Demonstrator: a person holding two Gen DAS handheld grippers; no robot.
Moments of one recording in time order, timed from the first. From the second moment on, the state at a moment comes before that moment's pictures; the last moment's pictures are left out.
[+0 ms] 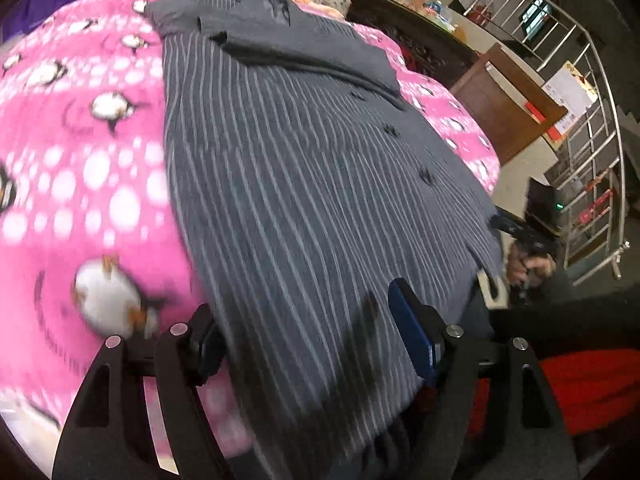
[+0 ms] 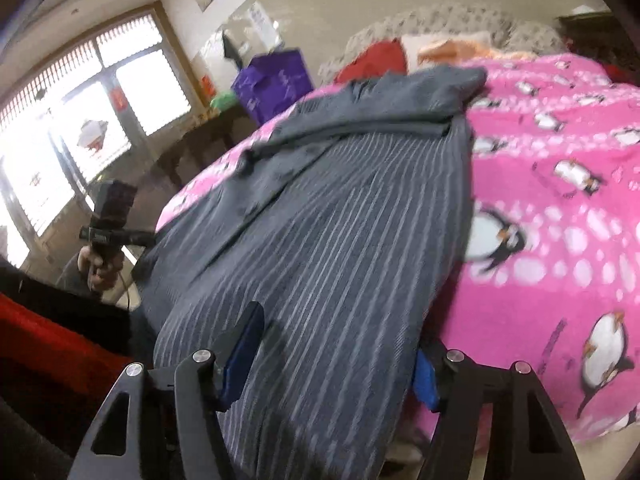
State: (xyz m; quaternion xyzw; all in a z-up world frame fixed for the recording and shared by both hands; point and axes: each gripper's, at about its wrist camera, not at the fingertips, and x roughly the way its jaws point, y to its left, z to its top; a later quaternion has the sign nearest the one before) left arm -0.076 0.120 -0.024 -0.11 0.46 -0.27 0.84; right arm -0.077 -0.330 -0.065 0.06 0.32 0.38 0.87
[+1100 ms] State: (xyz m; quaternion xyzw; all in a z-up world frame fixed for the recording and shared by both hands) left arm -0.065 0.135 -0.009 -0.17 0.39 -0.30 0.85; right arm -0.072 -0.346 -0.042 0.09 0.28 0.48 0.83
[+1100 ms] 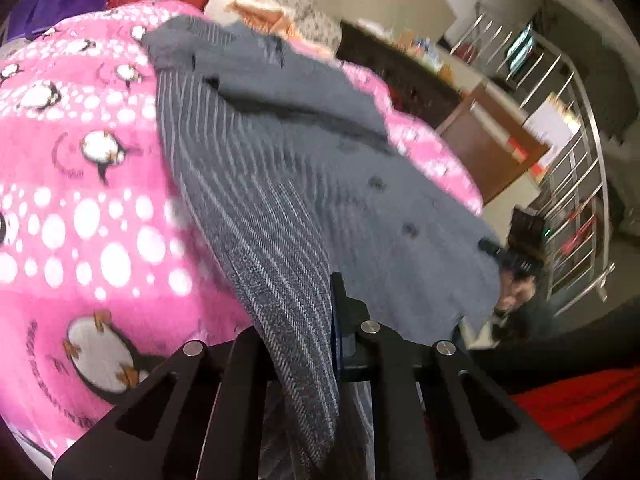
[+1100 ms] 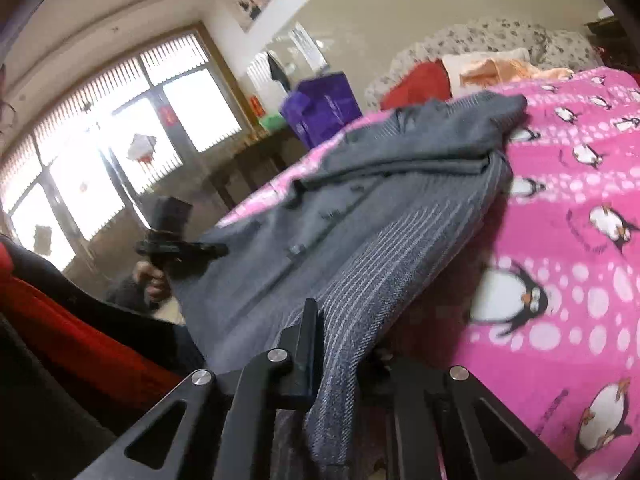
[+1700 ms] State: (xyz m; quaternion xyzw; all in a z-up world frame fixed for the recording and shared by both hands) left arm 0.097 0.193 0.074 -0.34 0.27 -0.14 0.89; right arm 0.100 -0.349 0.040 0.26 0.19 0.38 0.87
